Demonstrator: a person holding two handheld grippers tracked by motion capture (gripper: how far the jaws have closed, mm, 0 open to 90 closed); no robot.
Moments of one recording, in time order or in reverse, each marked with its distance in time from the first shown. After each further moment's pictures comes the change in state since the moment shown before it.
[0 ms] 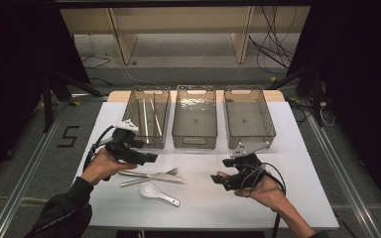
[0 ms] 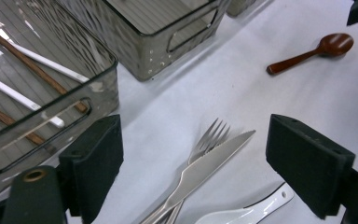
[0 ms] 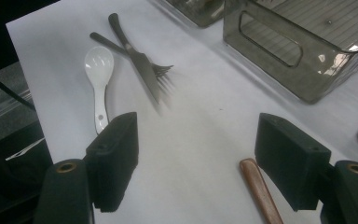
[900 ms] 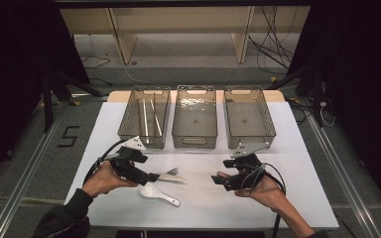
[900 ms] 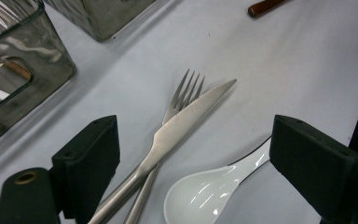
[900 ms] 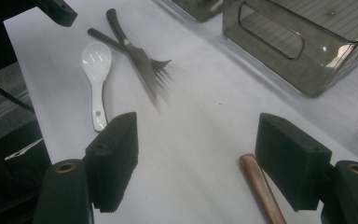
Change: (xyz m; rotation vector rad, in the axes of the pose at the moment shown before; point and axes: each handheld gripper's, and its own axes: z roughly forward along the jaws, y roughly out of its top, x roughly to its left) left arm -0.026 -0.027 0.014 0.108 -0.023 0.125; right arm -0.003 -0.004 0.003 0.013 0.006 0.012
